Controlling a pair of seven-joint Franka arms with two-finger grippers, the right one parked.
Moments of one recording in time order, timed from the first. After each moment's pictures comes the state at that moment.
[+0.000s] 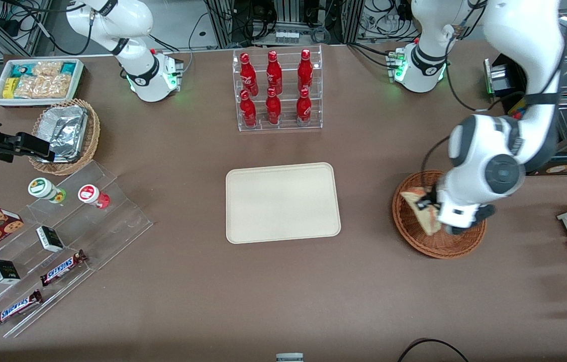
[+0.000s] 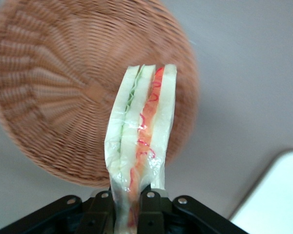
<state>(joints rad) -0.25 0.32 -0.01 -1.85 -0.04 1.98 -0.68</state>
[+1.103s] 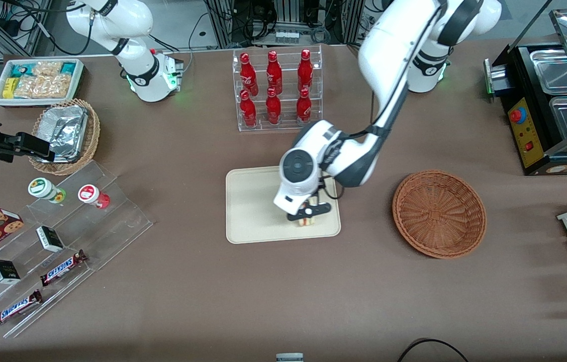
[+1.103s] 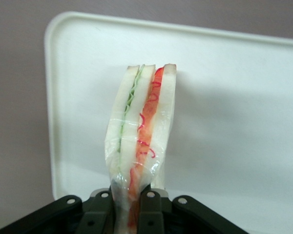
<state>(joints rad) -0.73 0.80 -0.02 -1.28 -0.07 1.89 -0.91</state>
